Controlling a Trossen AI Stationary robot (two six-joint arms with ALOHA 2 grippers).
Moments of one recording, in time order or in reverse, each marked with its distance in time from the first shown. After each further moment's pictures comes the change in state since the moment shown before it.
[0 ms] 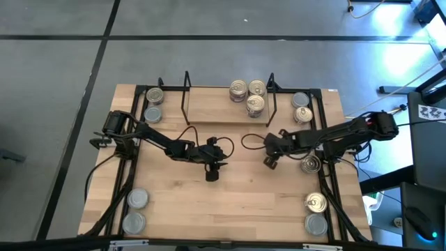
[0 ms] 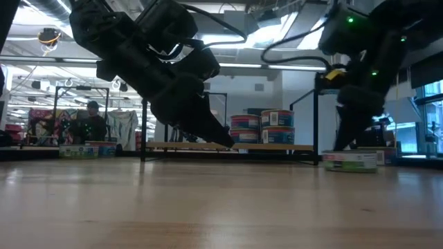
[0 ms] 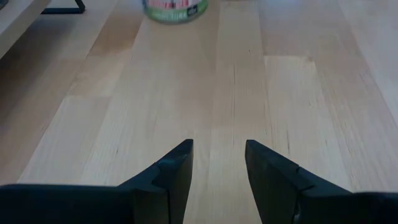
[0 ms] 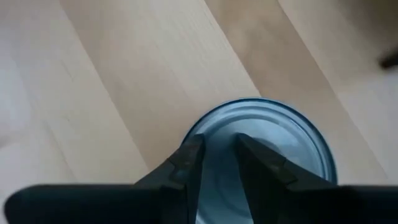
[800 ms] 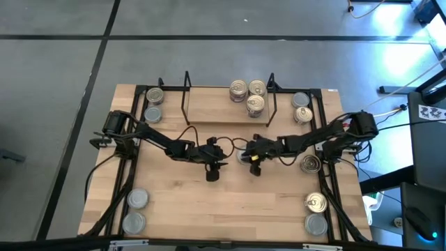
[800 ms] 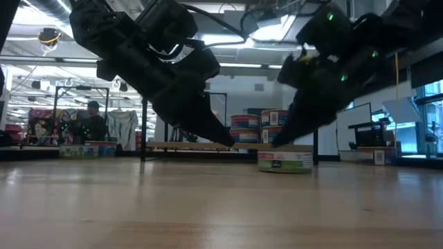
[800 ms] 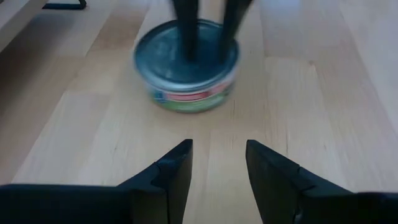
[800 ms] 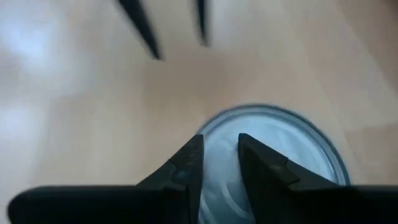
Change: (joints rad) left arm 0.002 0.000 0.001 0.001 0.001 -0.036; right arm 0.000 0.217 -0.006 0.677 -0.181 -0.311
